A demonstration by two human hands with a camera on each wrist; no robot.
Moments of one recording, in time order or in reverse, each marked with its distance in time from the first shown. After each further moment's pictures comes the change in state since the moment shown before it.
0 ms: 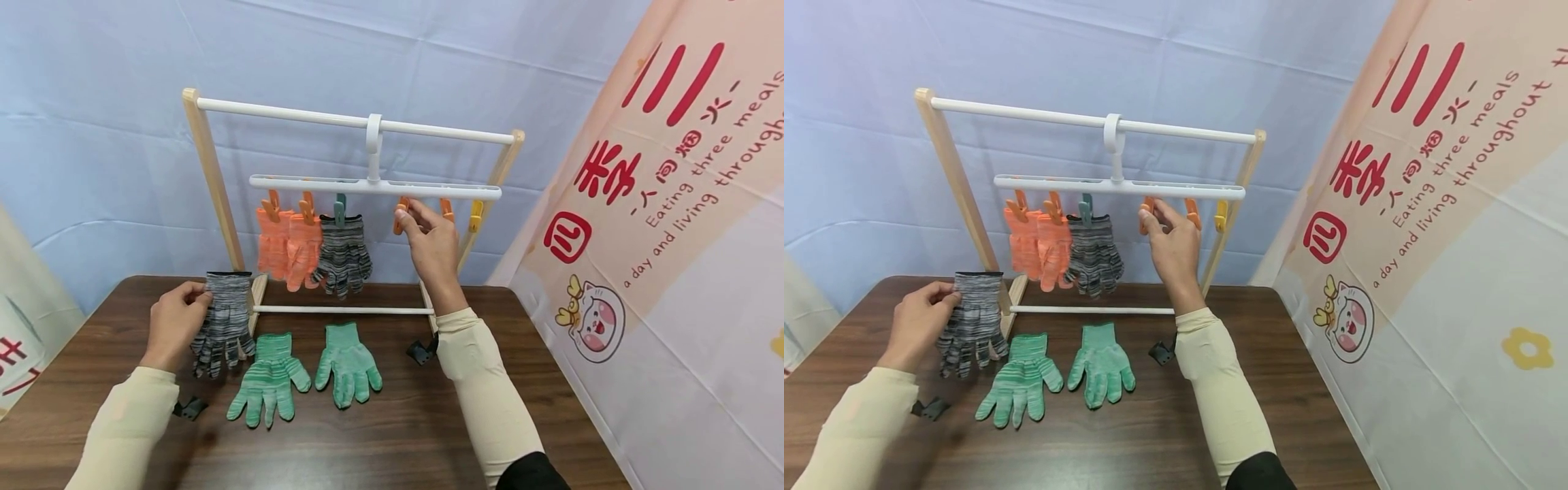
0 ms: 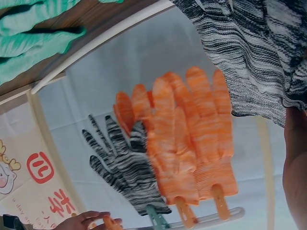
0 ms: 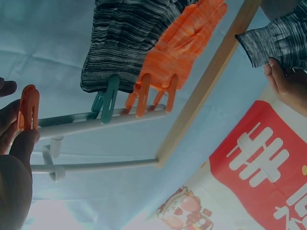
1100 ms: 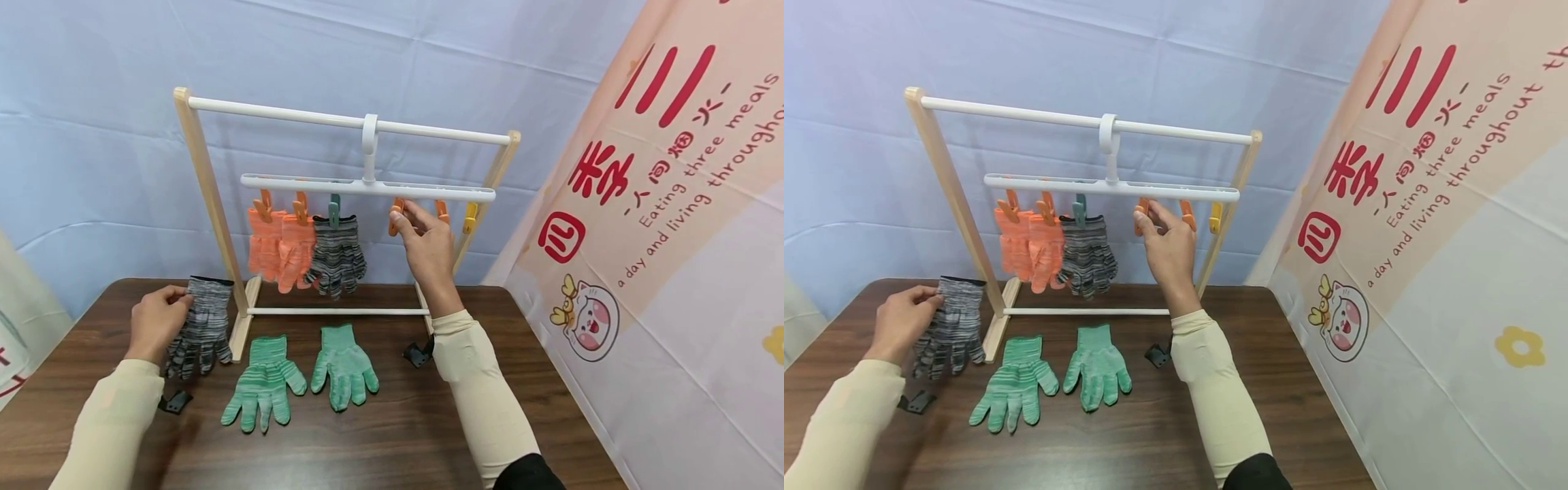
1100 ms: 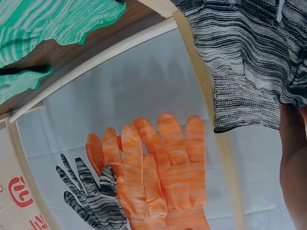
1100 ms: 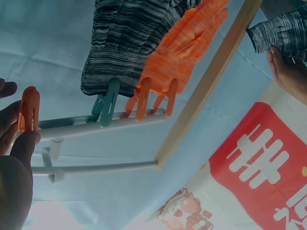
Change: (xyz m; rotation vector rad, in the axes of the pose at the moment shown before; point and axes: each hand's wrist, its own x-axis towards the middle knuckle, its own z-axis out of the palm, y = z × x) left_hand 0.028 -0.033 0.004 0.054 -0.054 -0.078; right_hand 0.000 0.003 0.001 0.007 0.012 -0.035
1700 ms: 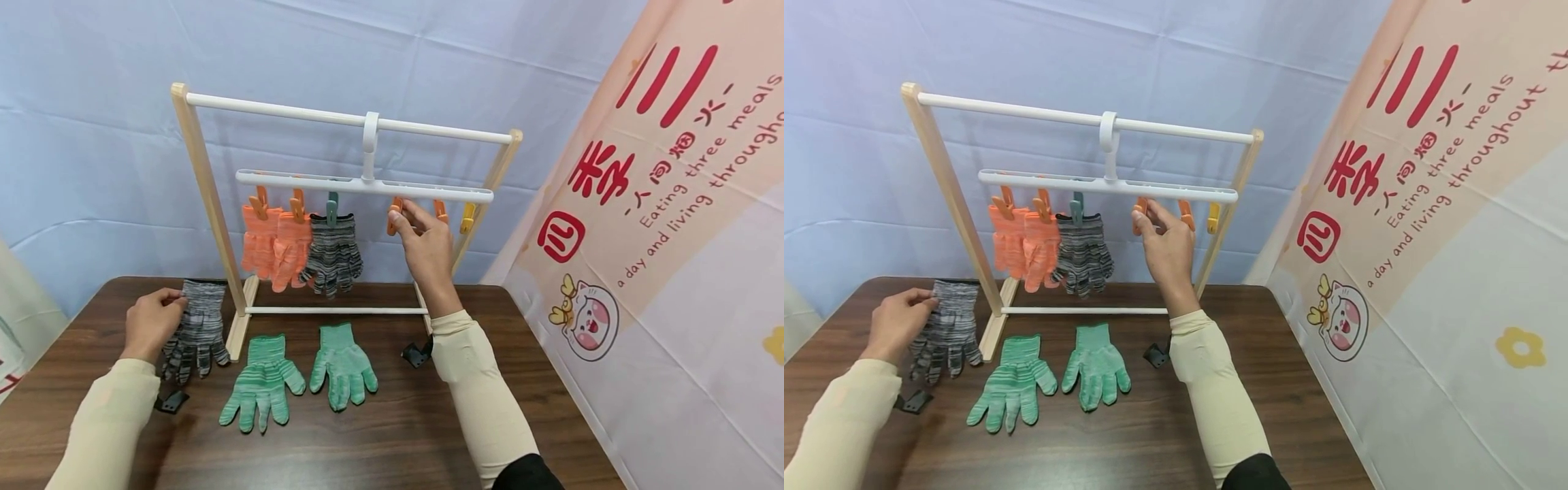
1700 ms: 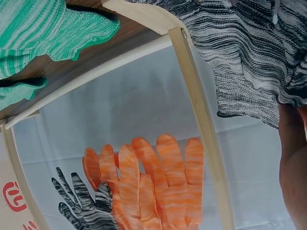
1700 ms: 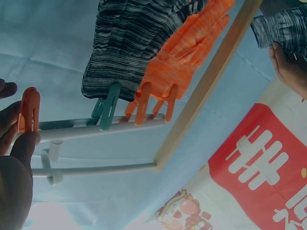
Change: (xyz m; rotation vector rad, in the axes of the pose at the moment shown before) left_hand 0.006 -0.011 0.008 0.003 -0.008 -0.053; right_hand 0.001 0.004 0.001 -0.021 0.002 0.014
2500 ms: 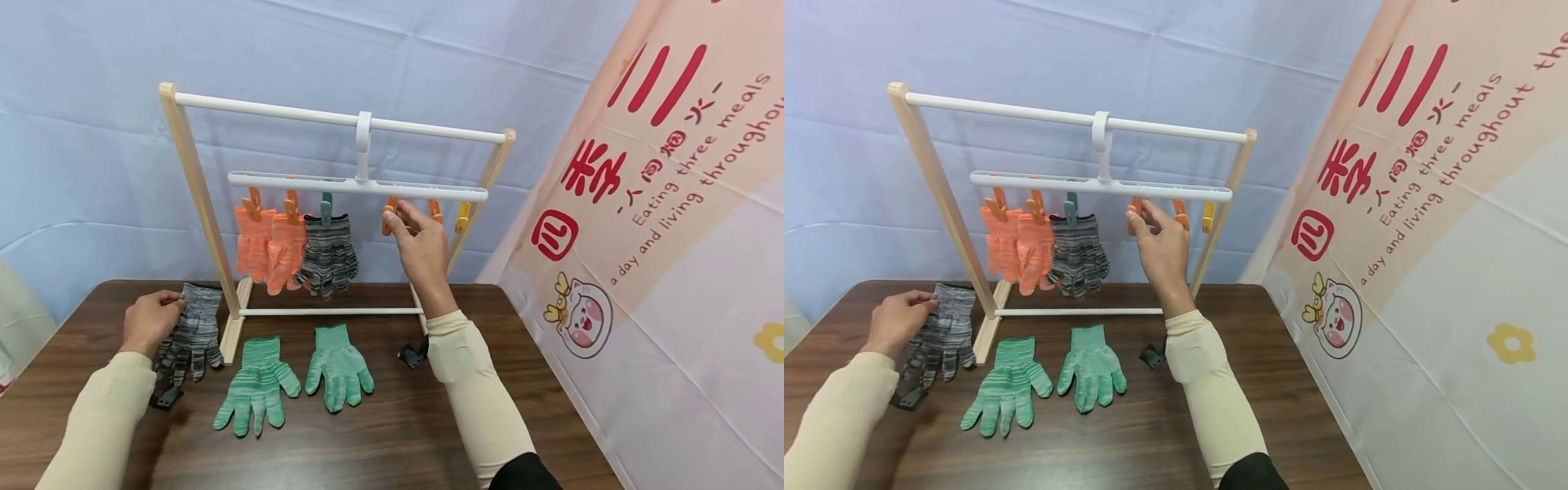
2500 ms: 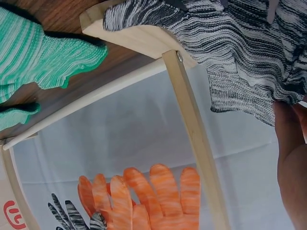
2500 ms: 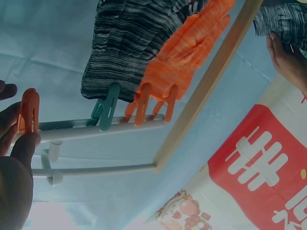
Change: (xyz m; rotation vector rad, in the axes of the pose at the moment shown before) left_hand 0.018 -0.009 0.007 0.018 -0.073 -0.003; right_hand -0.002 0.000 0.001 -0.012 -0.012 -0.002
